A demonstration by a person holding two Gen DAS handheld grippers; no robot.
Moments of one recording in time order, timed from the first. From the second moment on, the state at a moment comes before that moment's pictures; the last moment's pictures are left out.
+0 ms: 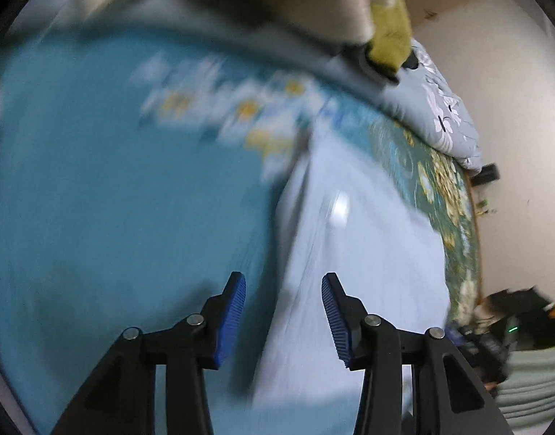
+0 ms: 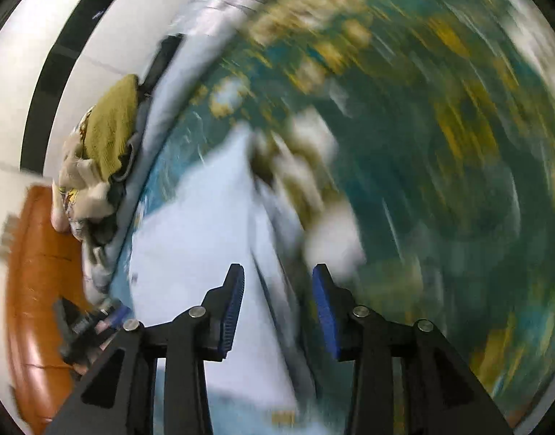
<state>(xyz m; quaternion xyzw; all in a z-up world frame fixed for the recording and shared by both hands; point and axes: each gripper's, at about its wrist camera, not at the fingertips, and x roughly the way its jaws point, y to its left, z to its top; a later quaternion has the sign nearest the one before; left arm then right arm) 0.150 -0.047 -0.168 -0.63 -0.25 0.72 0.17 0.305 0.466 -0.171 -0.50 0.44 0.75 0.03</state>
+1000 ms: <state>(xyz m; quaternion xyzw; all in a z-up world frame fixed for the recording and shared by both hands) 0.266 -0.043 -0.155 -0.62 -0.20 0.76 0.07 0.384 0.409 -0.166 -0.48 0.53 0.69 0.12</state>
